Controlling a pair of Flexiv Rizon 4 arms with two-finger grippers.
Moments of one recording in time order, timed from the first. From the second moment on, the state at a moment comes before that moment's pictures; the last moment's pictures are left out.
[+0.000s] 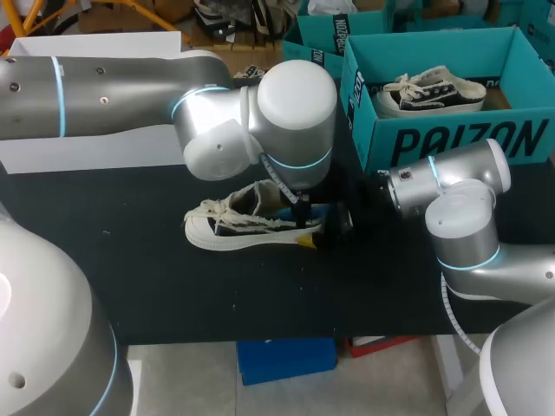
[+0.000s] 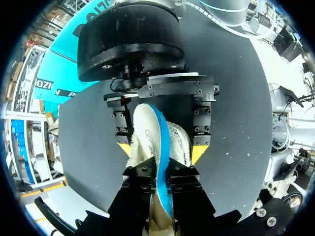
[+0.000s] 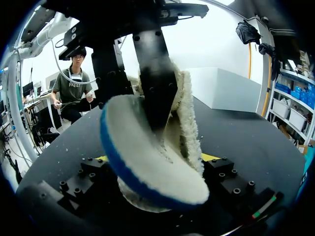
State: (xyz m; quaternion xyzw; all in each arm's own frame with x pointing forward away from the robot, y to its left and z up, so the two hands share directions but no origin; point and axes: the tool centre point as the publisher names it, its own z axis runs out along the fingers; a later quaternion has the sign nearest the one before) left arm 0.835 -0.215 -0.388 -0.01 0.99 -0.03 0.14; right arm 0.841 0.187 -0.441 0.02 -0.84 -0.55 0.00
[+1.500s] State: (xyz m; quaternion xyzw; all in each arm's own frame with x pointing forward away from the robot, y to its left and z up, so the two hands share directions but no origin) left arm 0.791 -0.257 -0.118 0.00 0.91 -0.42 0.01; right arm 0.841 0.186 -0.441 0.02 -0.84 -0.55 0.00
